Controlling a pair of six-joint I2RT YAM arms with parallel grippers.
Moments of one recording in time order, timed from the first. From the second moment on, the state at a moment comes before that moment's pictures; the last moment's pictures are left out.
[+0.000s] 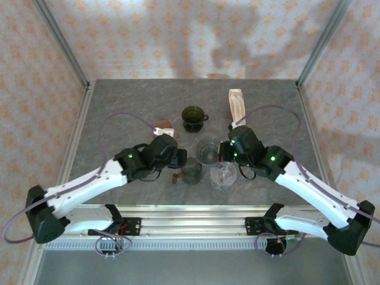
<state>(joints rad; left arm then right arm) -0.86 1.13 0.99 -0.69 -0.29 -0.70 0.79 1.05 1.02 -0.75 0.11 0.67</state>
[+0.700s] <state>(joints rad) -0.86 0.82 0.86 -0.70 -0.44 -0.74 0.85 1.26 1.04 -0.61 -0.08 0.72</state>
